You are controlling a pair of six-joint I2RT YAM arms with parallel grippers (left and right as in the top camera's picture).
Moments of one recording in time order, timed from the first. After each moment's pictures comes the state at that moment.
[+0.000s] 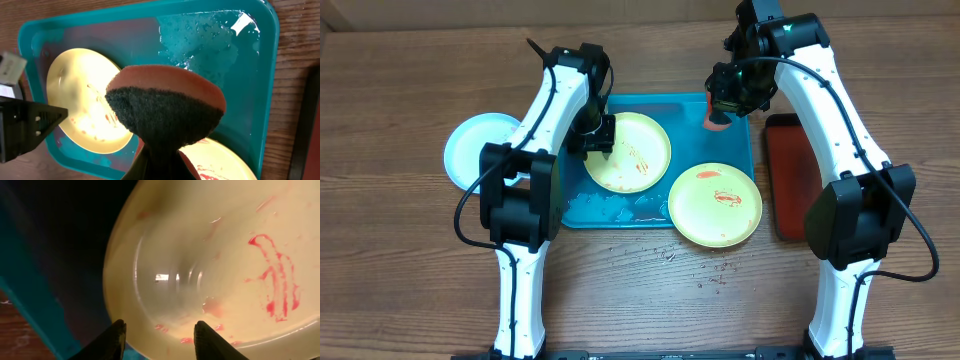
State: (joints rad) left arm -0.23 2.37 2.05 -1.38 0.08 -0.22; right arm 0.24 2.18 2.13 -1.29 -0.28 0.33
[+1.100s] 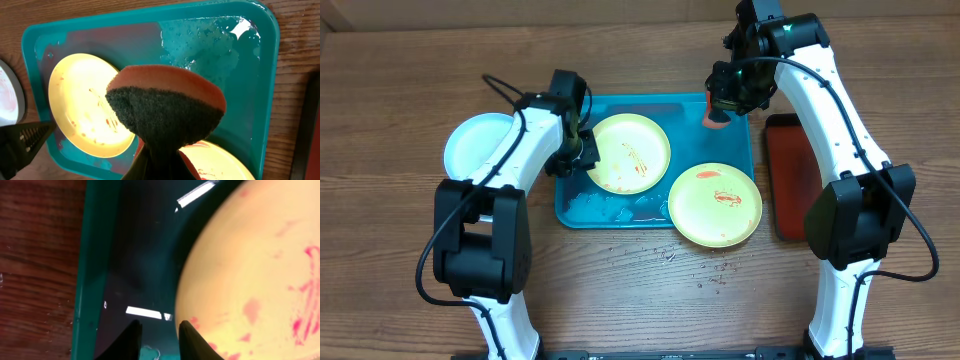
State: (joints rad) left arm -0.18 2.00 1.44 -0.91 0.04 -0.47; right arm 0.24 2.18 2.13 -1.27 -0.28 0.33
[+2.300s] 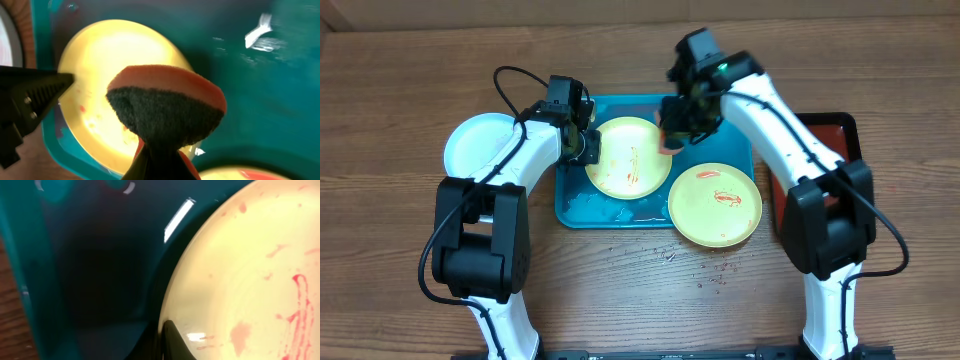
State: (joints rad) left arm -0.17 2.00 1.34 -0.60 0.09 -0.07; right arm 0.44 2.17 1.90 -1.00 -0.30 0.33
